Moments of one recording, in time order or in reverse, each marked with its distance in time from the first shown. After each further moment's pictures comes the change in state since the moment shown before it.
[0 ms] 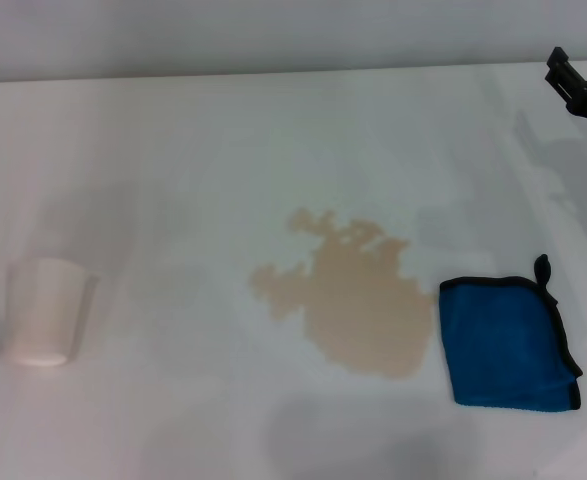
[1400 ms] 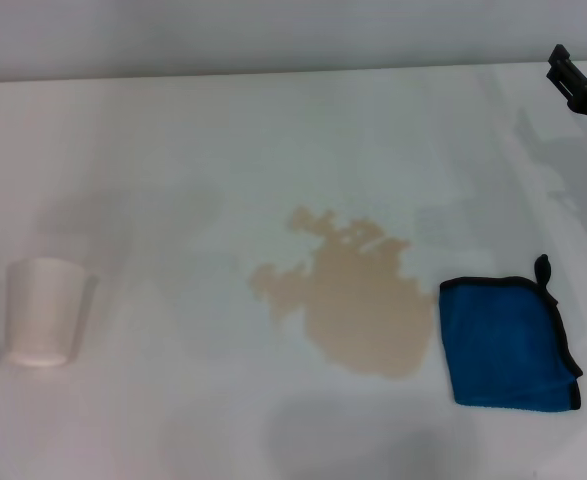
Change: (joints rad) left arm -0.056 -0.051 0.043 -0.051 0.190 0.047 -0.060; right arm 0.006 0.000 0.008 0.001 0.005 0.006 -0.009
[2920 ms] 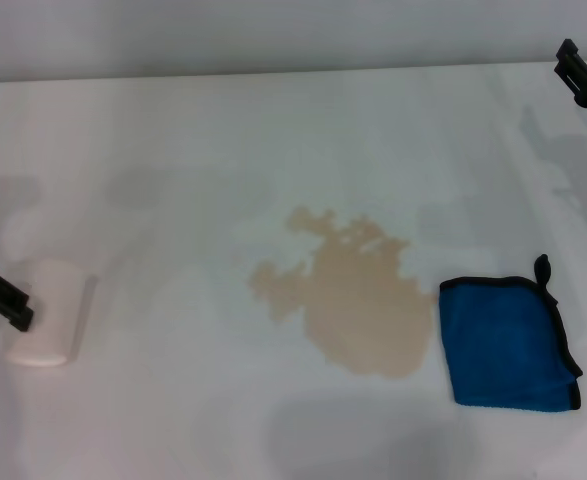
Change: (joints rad) left arm -0.069 -0.121 0.061 -0.001 -0.005 0.176 0.012; right arm 0.002 -0.002 0.002 -0.003 0.026 0.002 -0.005
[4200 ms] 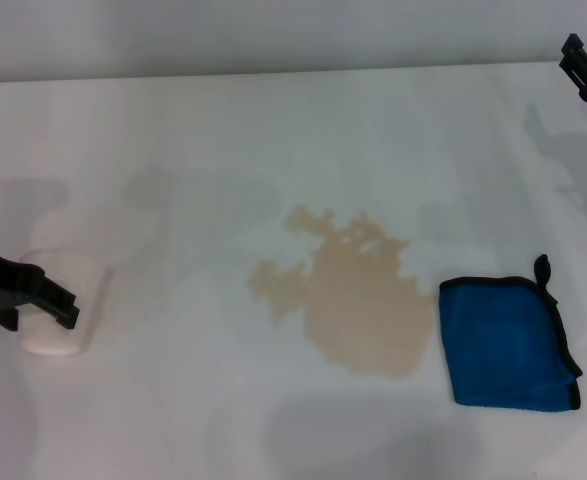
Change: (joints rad) left arm 0.006 -0.064 0.013 -0.011 -0.021 0.094 0.005; right arm 0.000 -0.004 0.009 -0.005 0.000 0.000 -0.003
